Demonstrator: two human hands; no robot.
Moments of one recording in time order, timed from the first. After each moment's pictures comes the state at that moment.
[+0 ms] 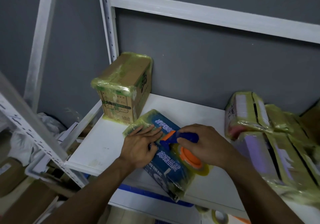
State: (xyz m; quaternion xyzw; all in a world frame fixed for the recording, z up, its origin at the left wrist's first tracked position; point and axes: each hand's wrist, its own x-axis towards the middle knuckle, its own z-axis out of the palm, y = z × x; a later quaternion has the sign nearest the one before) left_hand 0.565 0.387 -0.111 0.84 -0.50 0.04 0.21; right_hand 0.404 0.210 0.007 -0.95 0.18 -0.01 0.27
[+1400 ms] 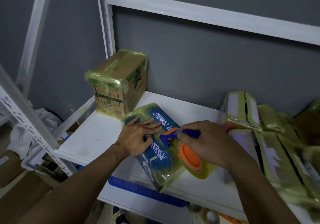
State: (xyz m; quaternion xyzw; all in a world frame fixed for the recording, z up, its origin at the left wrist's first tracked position) left_hand 0.554 0.360 -0.104 0.83 -0.53 -0.01 0.18; right_hand 0.355 0.194 0.025 -0.94 0.21 -0.03 0.25
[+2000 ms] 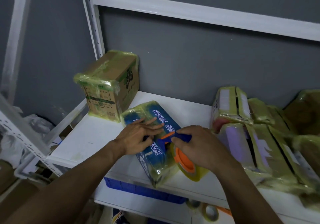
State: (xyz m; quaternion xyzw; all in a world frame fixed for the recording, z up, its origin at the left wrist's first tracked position) left_hand 0.558 0.340 -0.099 0.76 -0.62 -0.05 0.18; right_hand 0.344 0.196 0.000 -0.92 0.25 -0.05 0.29
